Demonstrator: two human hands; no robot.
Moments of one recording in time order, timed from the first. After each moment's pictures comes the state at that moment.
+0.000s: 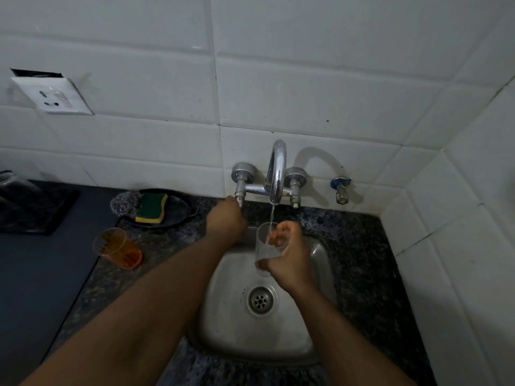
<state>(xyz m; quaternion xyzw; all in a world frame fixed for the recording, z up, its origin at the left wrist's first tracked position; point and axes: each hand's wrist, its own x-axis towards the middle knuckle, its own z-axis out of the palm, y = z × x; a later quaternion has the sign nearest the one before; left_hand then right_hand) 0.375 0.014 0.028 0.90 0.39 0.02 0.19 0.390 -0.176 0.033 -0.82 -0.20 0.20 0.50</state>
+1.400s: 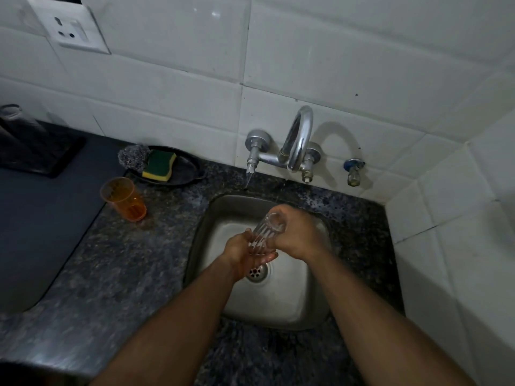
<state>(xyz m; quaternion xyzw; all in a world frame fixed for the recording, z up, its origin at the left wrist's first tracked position) 0.303 -0.084 -0.038 0.21 0.46 0.02 0.86 0.405 -0.180 0.036 -0.87 -0.32 0.26 0.28</state>
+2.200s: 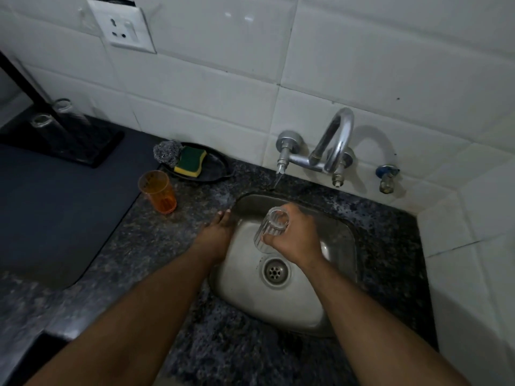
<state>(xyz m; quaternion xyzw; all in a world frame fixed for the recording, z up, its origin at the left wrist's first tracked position) 0.223 0.023 -0.065 0.92 0.28 -0.23 0.16 0.365 -0.138 0.005 -0.87 -0.34 0.17 0.30</state>
